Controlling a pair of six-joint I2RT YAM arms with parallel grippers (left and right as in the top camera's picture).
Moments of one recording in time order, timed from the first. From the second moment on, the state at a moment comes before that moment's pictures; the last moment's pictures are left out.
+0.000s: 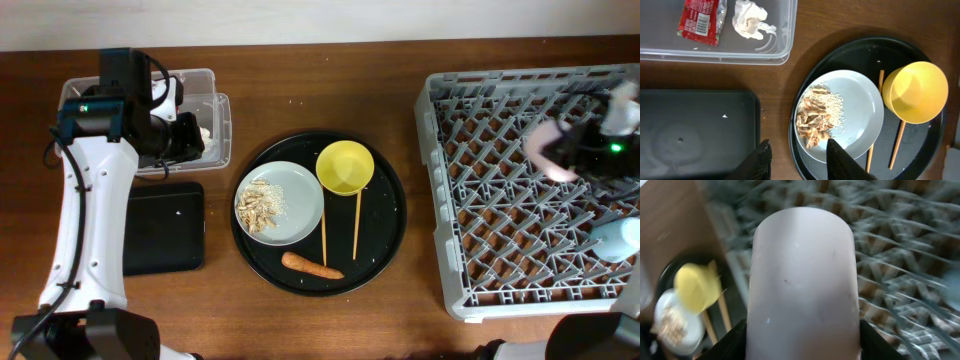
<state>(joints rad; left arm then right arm) 0.04 1.67 1.68 -1.21 0.17 -0.13 -0.53 1.59 1.71 -1.37 -0.35 -0.02</state>
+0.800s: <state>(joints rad) 0.04 1.67 1.68 -1.22 0.16 -0.13 -0.66 1.93 1.72 -1.44 0.02 0.13</state>
